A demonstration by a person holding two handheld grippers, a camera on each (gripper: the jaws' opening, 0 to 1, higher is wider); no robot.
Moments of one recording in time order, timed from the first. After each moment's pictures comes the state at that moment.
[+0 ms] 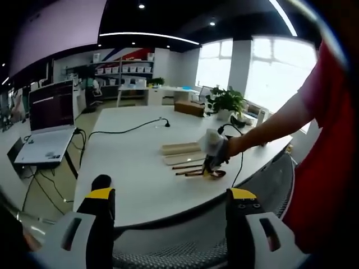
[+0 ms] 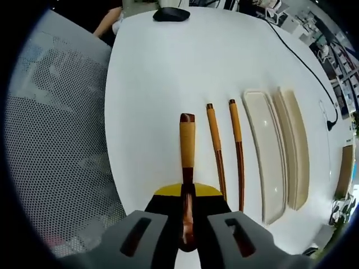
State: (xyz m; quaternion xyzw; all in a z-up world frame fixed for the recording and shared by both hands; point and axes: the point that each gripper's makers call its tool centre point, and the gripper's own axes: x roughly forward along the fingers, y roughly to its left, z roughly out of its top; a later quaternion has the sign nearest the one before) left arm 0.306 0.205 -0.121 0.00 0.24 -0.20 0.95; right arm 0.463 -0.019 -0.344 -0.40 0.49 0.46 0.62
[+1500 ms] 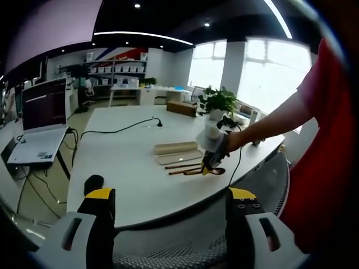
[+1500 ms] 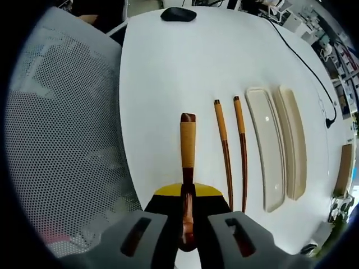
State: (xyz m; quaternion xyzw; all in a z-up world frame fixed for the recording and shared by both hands) left arm 0.306 0.201 -0.126 -0.01 0.24 -0.23 0.94; right arm 0.439 -0.028 -0.324 -0.41 0.50 0.46 0.61
